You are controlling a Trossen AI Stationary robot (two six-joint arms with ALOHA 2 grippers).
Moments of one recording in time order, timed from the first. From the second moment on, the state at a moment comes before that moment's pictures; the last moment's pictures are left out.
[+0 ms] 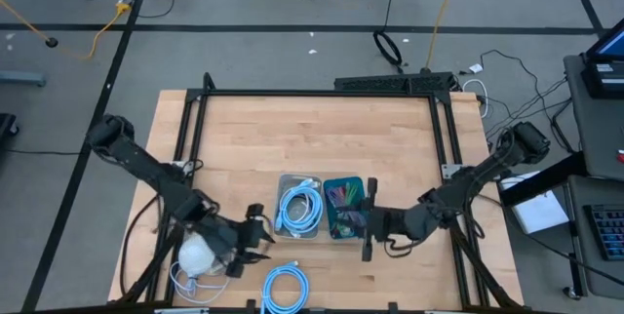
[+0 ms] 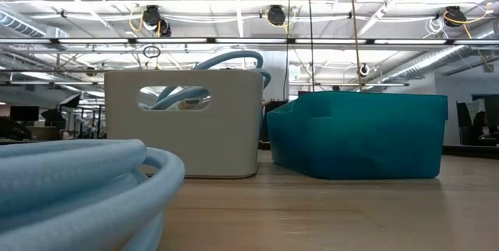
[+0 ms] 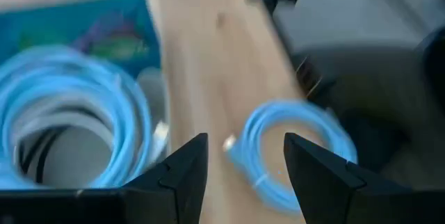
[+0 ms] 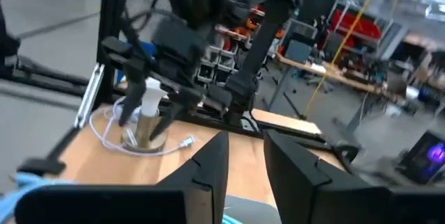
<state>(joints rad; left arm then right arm) -0.67 1.36 0.94 -0.23 -0.25 -0.34 0.59 1.41 1.01 0.32 0.71 -0.23</state>
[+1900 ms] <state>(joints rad) -0.73 1.91 1.30 -0.58 -0.18 -1.14 0.61 1.41 1.01 0.27 1.44 -0.28</state>
